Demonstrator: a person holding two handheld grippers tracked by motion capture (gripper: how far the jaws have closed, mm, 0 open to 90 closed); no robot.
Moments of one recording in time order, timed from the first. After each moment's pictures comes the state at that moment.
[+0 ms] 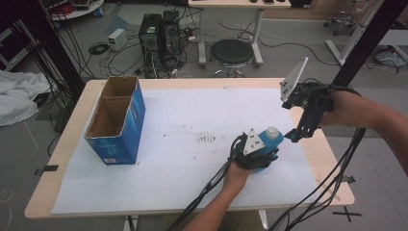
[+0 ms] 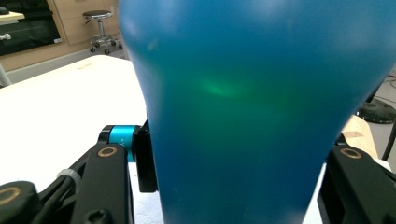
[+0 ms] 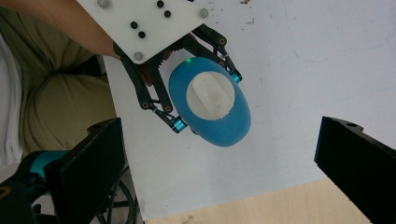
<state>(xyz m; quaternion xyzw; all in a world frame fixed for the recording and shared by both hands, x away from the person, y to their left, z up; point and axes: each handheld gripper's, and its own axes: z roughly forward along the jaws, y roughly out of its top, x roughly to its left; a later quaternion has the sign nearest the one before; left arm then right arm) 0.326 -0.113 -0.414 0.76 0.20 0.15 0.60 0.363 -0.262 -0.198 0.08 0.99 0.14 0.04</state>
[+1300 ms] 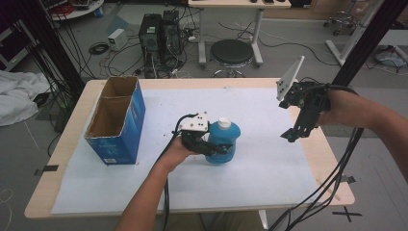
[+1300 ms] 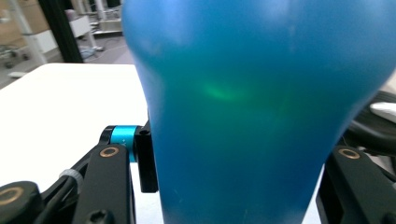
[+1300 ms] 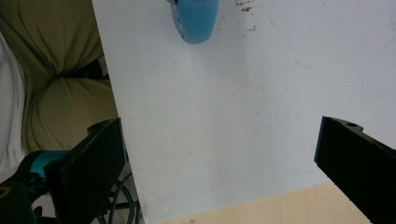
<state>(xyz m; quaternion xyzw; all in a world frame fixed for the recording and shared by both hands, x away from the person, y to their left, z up) 0.372 0.031 -0.378 0.80 0.04 0.03 0.60 0.360 -0.252 -0.194 0.08 0.98 0.15 0.04</state>
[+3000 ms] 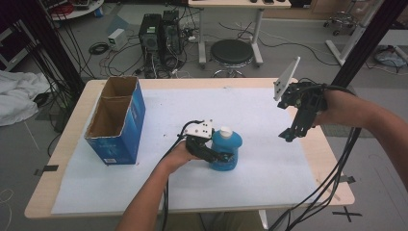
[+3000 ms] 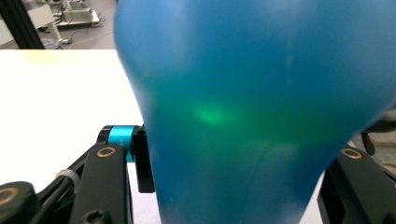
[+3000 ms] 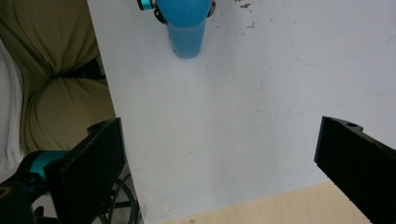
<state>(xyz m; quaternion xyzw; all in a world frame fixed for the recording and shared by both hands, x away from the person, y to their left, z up) 0.377 0.021 -0.406 0.81 0.01 -0.01 0.59 0.364 -0.250 -0.199 0.09 0.99 0.14 0.04</state>
